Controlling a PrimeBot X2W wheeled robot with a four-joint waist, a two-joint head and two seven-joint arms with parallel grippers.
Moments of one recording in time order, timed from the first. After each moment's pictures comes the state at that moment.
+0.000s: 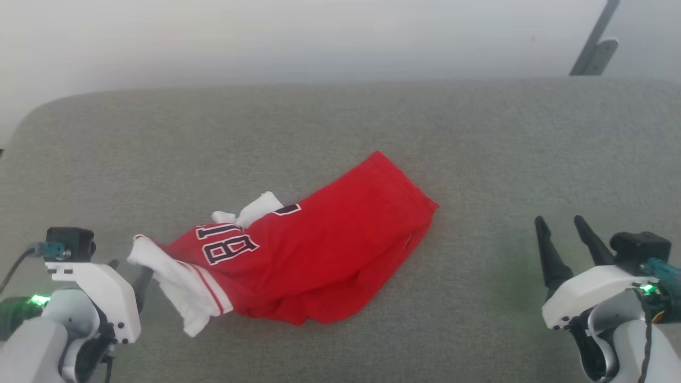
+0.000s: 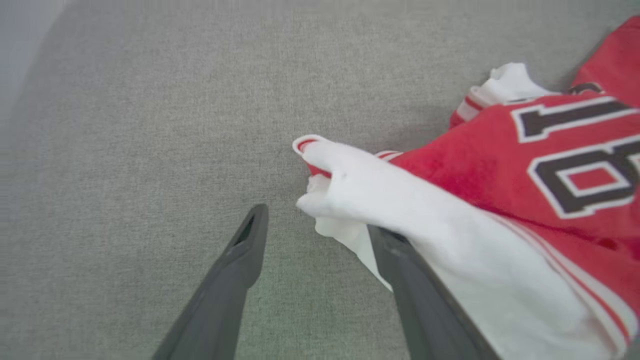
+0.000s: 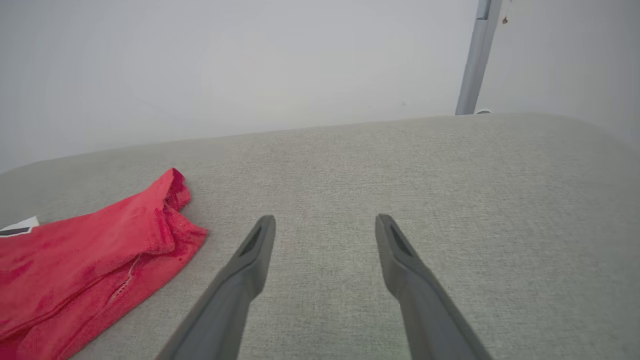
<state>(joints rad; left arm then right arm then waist) -0.35 0.60 -0.36 0.48 -0.75 0.00 0.25 -0.21 -0.17 -0.03 0.36 0.32 0.13 -0.10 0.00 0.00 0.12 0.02</state>
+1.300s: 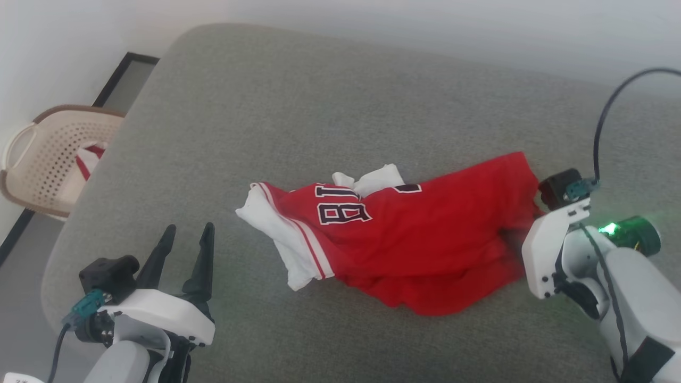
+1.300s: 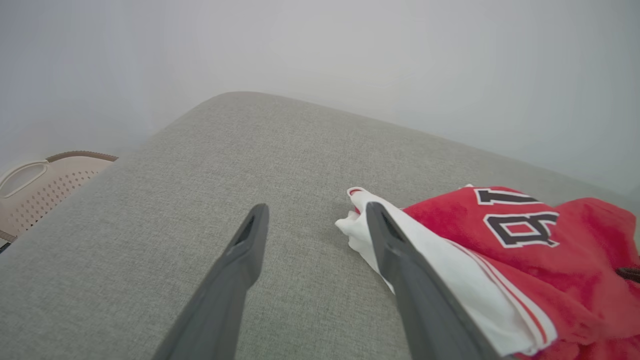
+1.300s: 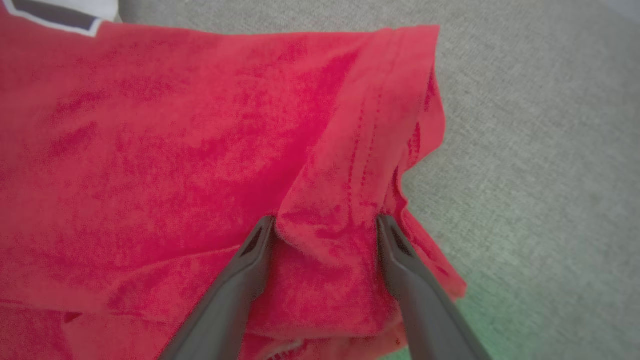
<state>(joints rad) -0.21 0.37 -0.29 0.29 -0.69 0.03 -0.26 -0.51 -0.37 0.39 0.55 0.44 0.13 0.40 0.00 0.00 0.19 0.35</state>
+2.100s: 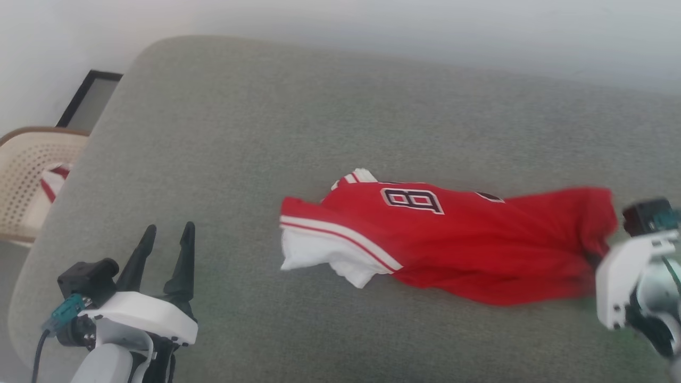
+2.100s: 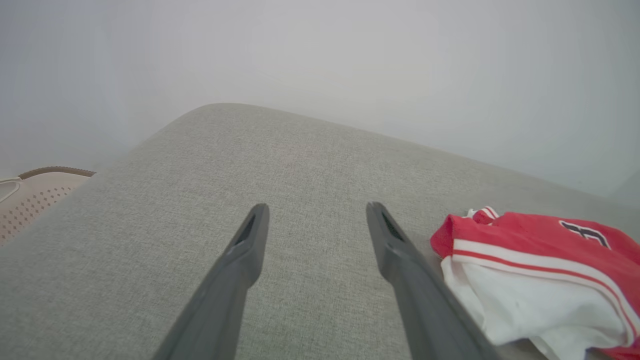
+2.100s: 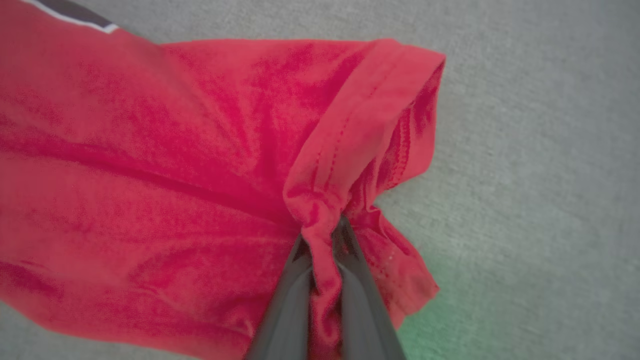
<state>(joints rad) -0.19 0.33 -0.17 0.32 -0.62 -0.04 -0.26 -0.31 -0.44 0.12 0.38 0.41 0.13 0.48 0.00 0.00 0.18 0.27</state>
